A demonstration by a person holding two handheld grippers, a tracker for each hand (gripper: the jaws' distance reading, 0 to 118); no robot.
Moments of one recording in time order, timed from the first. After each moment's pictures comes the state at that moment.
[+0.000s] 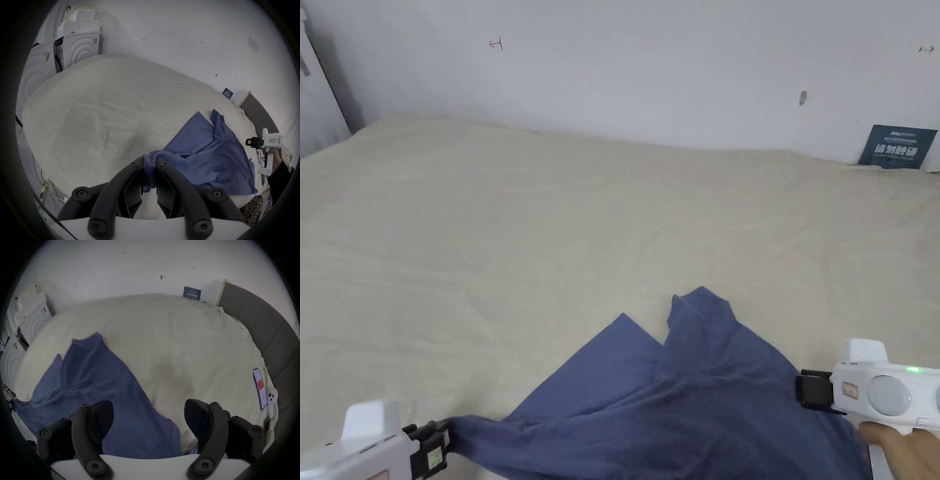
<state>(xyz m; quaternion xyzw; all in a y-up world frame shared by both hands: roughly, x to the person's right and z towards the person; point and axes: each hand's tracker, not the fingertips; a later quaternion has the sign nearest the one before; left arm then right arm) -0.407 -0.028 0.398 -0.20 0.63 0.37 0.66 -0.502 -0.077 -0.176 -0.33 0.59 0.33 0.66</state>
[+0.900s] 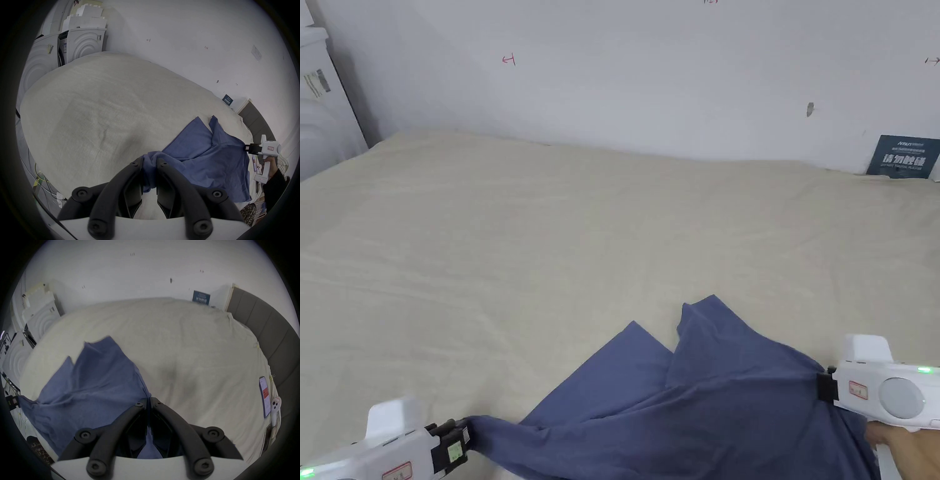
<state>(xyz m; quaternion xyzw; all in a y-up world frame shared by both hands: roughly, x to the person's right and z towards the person) -0.404 -0.024 0.397 -0.16 0.63 0.39 0.65 -0.467 -0.031 -0.148 -0.30 0.64 0.28 0.65</state>
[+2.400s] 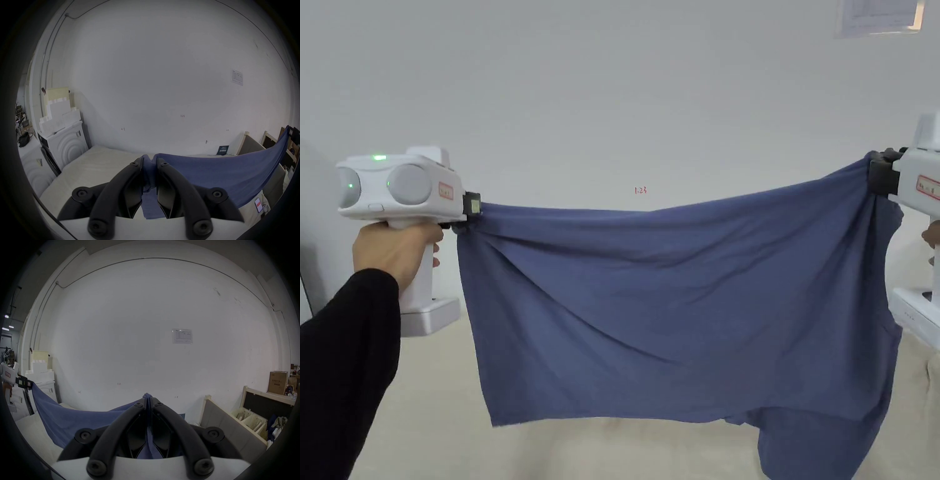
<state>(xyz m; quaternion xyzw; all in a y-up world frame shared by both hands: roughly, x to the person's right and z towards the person) -0.679 0.379 0.274 -0.10 0.68 0.10 0.72 -0.540 0.371 -0.263 0.03 0.65 0.00 0.76</state>
